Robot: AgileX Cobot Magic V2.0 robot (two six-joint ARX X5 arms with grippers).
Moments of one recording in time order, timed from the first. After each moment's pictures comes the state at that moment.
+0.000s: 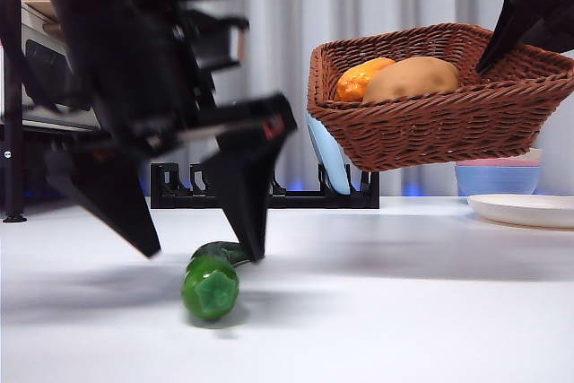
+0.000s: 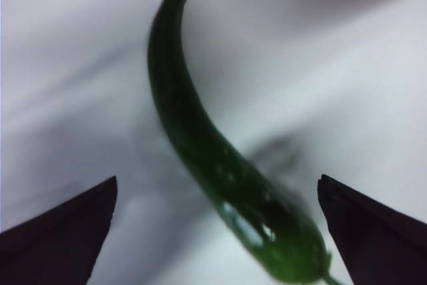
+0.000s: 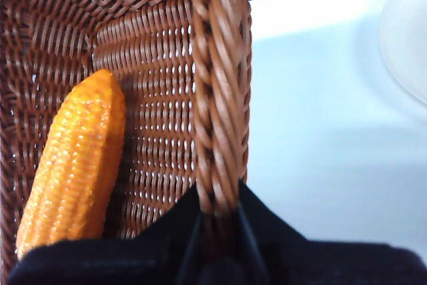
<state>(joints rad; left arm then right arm) -0.82 1.54 0.95 -0.56 -0.07 -0.36 0.10 1.28 1.01 -0.36 -0.36 0.30</state>
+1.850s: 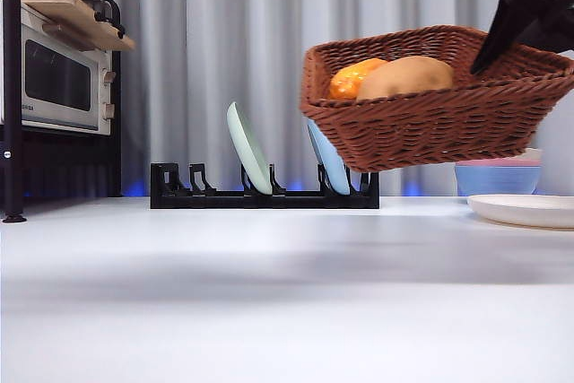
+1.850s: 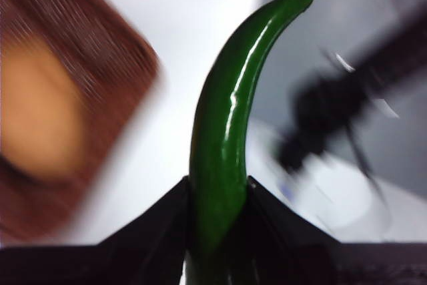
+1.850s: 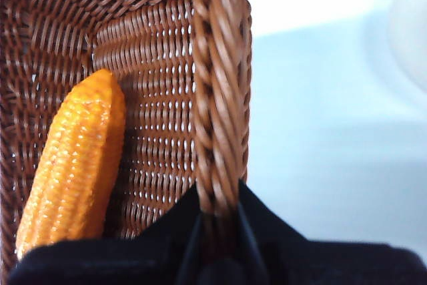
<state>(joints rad) -0.85 1.22 1.16 -0.46 0.45 -0.09 0.13 1.28 1.01 -0.37 -0.36 0.30</state>
